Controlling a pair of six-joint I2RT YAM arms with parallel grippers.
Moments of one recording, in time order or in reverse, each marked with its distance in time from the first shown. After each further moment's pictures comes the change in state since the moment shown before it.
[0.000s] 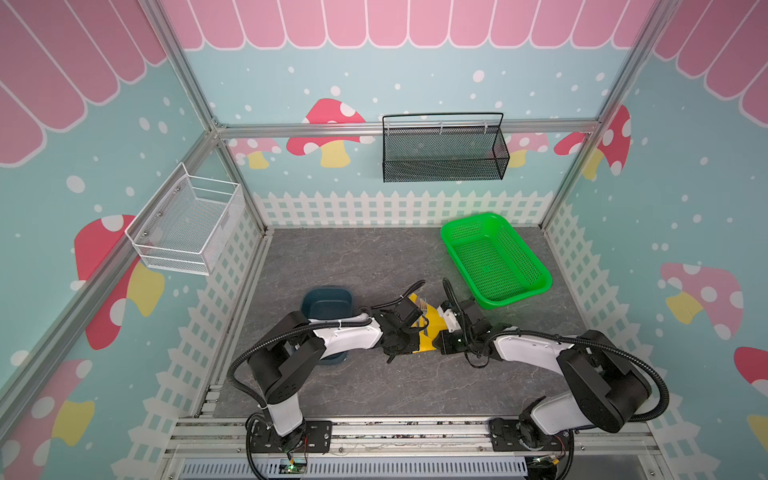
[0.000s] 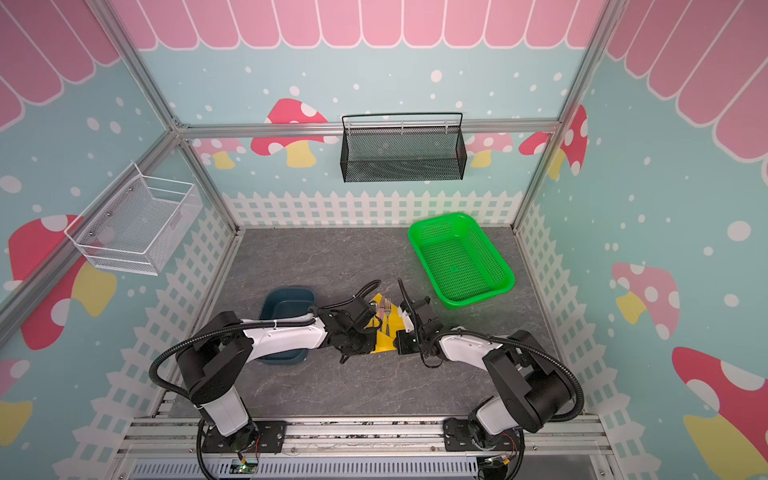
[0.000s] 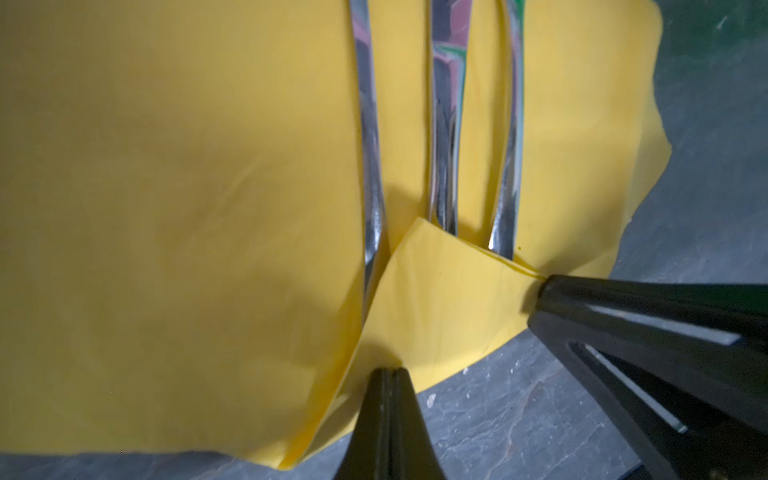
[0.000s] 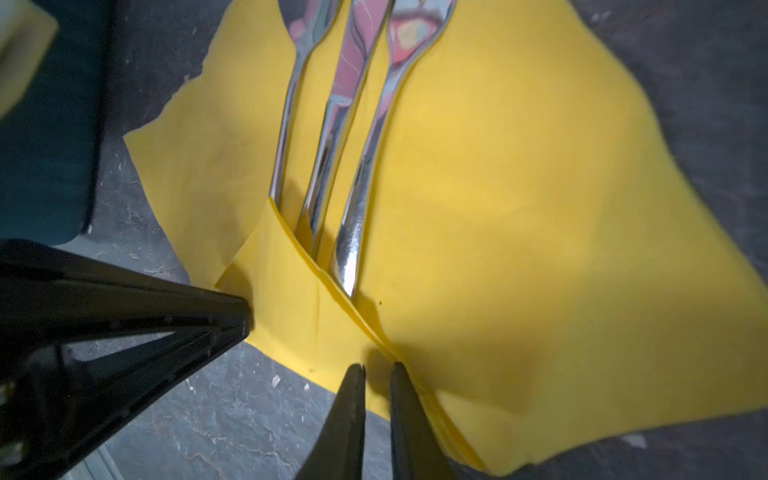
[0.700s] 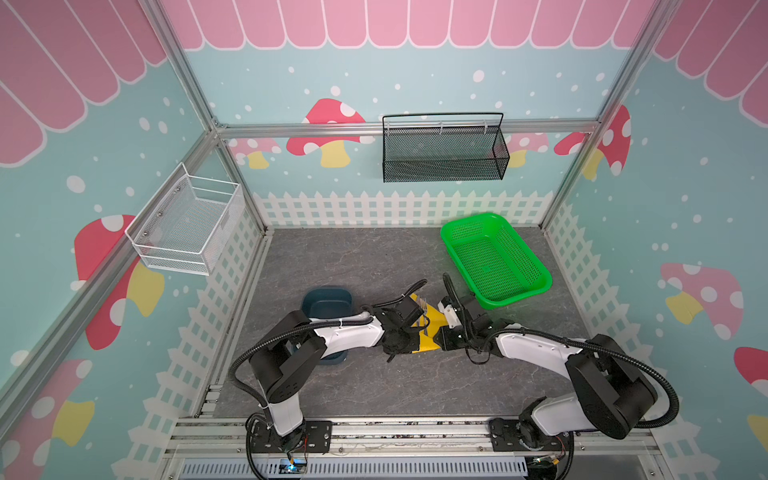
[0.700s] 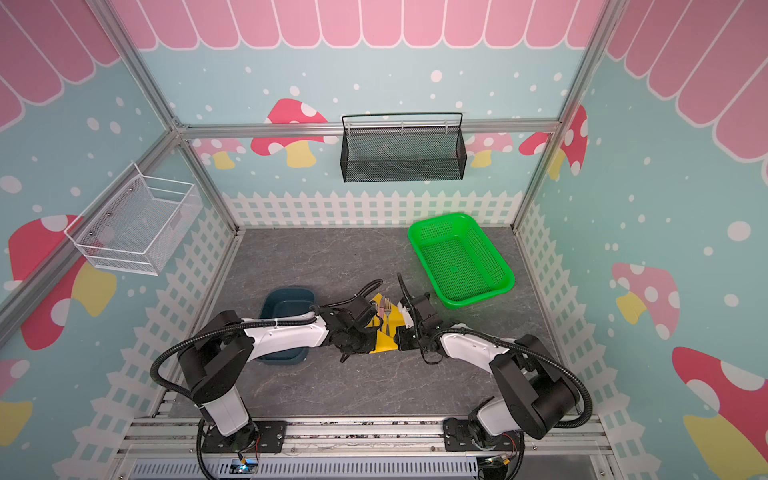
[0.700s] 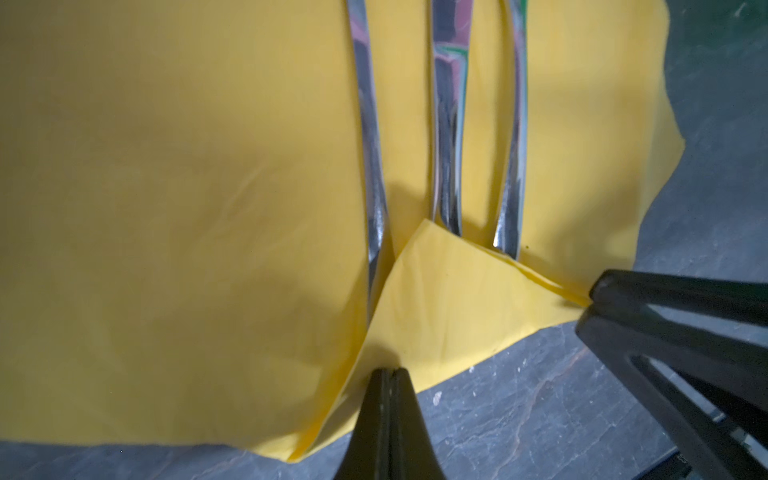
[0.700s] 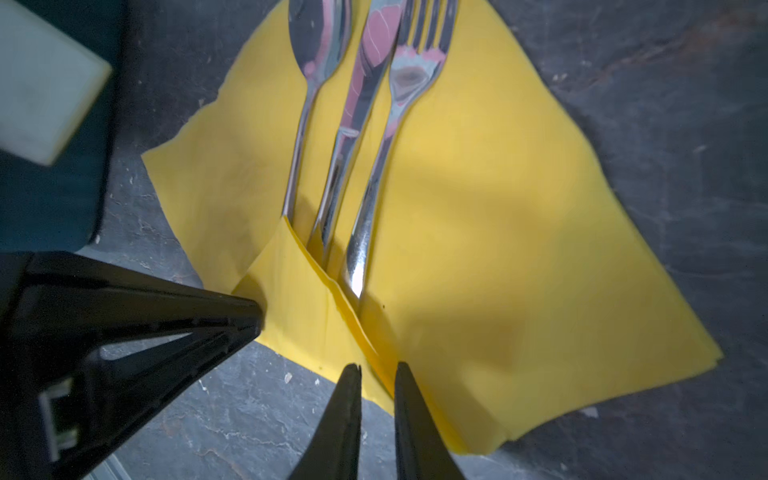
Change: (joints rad) left arm 0.000 0.009 0.028 -0.041 -0.010 0.027; right arm 0.000 -0.038 0.056 -0.092 0.022 -0.018
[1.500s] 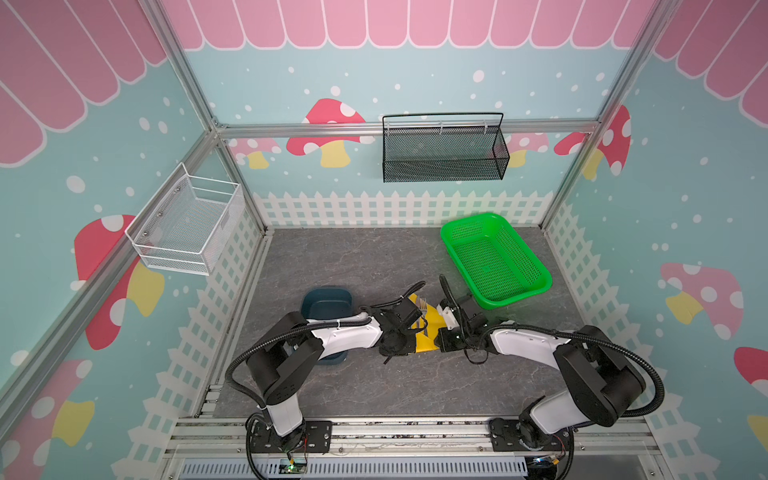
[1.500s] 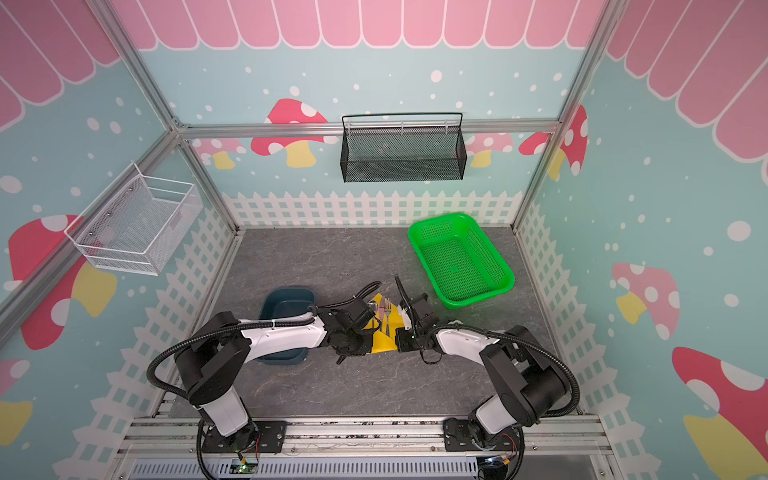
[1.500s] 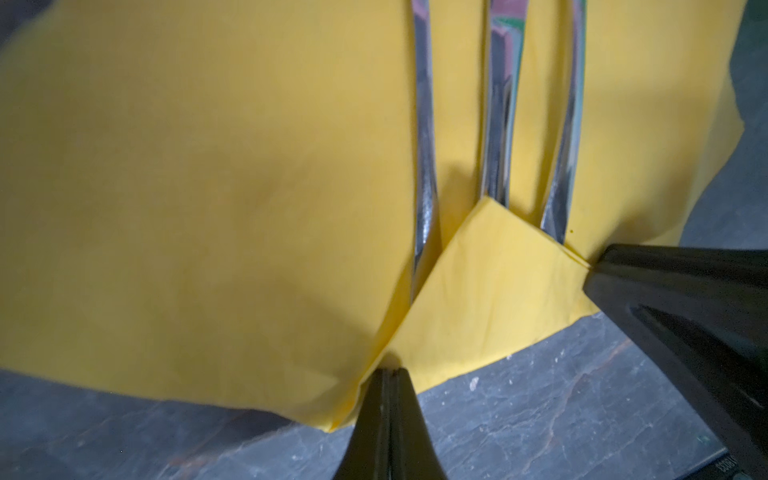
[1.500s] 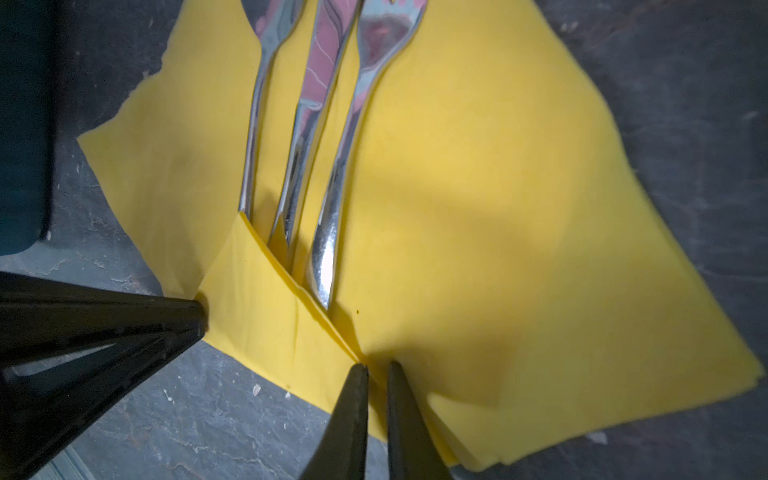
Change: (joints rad) left arm 0.001 -0.019 -0.020 -0.051 -0.030 0.011; right arm -0.002 0.072 0.009 -0.009 0.001 -0.008
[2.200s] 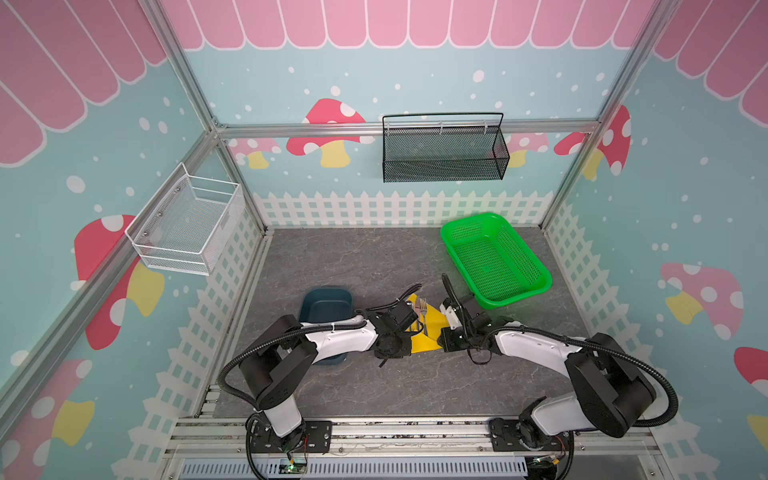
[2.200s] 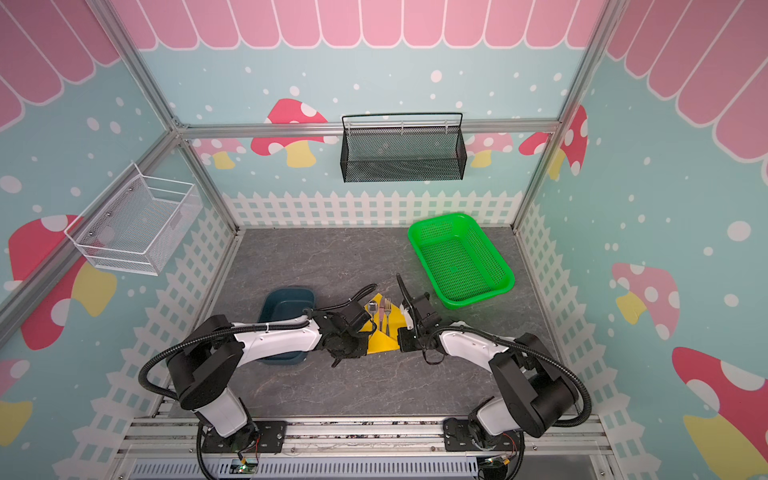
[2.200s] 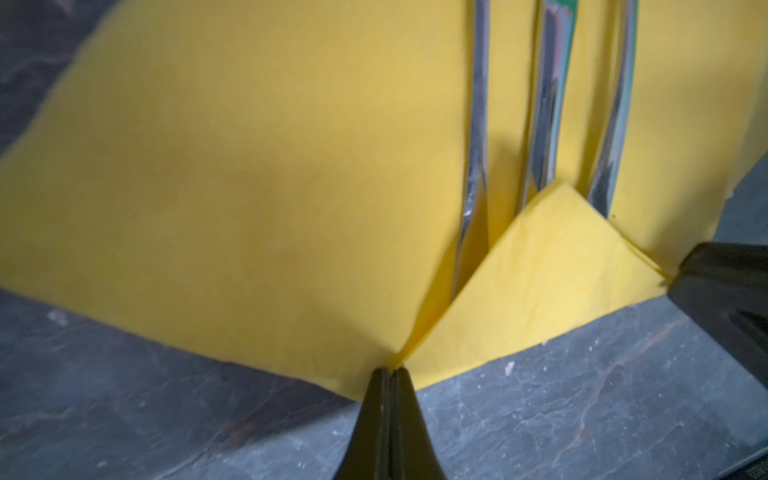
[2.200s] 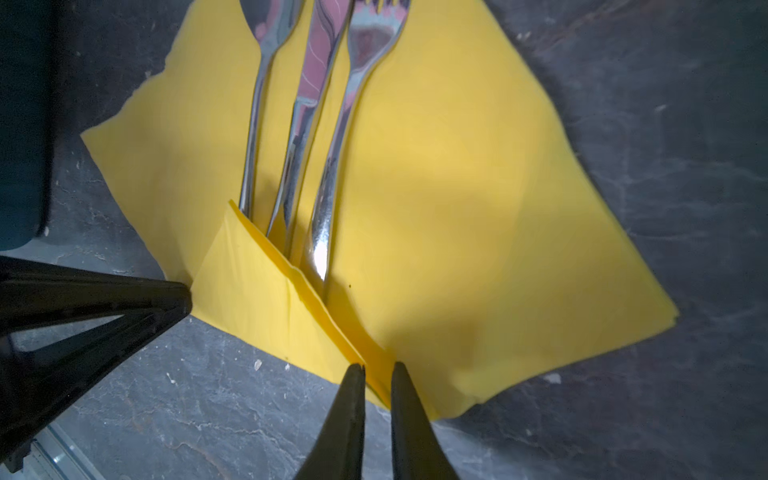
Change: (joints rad) left arm 0.002 -0.042 -0.049 -0.005 -0.027 0.003; right arm 0.000 -0.069 0.017 -0.088 0.040 -0.009
